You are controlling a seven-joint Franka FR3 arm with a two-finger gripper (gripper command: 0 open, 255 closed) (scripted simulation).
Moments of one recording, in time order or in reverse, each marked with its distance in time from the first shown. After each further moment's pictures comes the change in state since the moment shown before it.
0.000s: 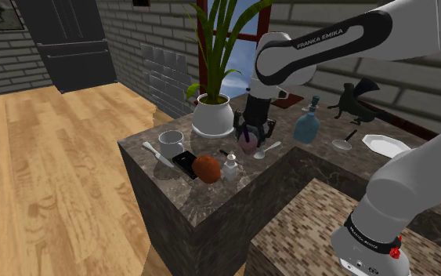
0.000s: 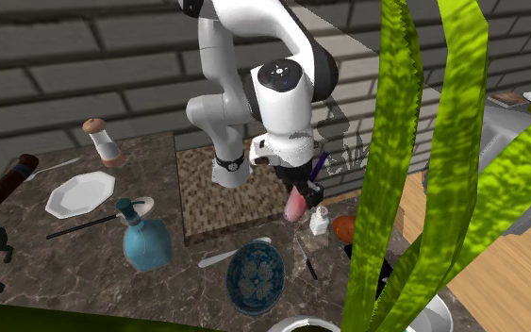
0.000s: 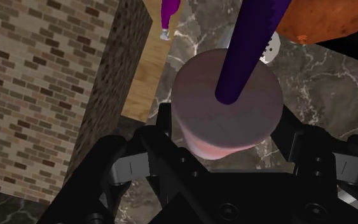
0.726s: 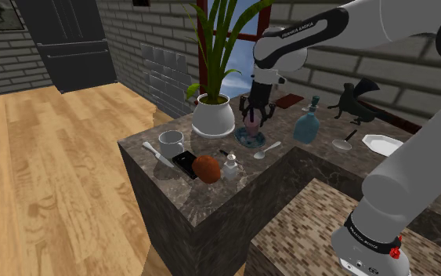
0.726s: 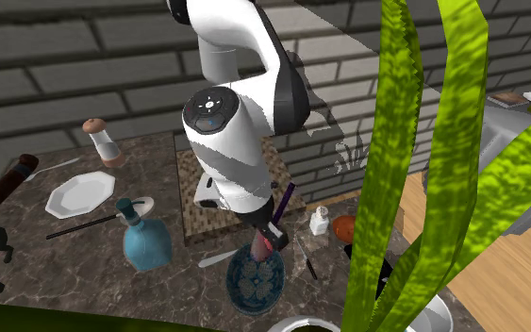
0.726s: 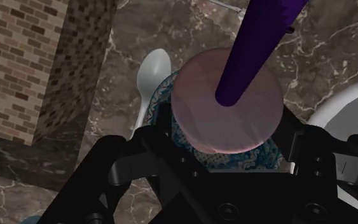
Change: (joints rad) arm -0.117 0.243 -0.125 0.240 -0.110 -0.044 -0.164
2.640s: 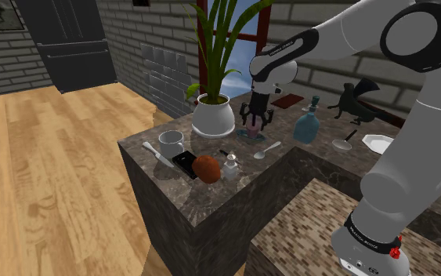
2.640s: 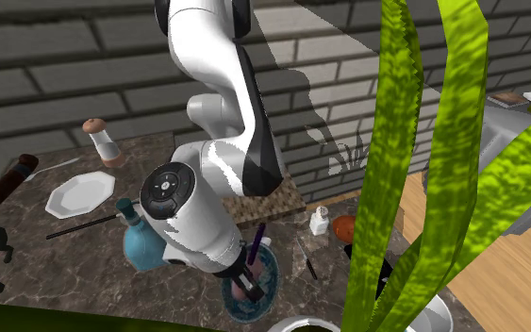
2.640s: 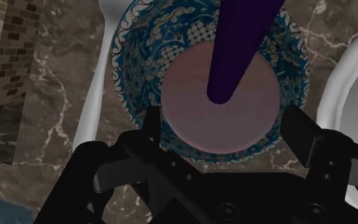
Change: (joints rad) arm -0.048 0.237 -0.052 0.099 -0.032 0.118 -0.110
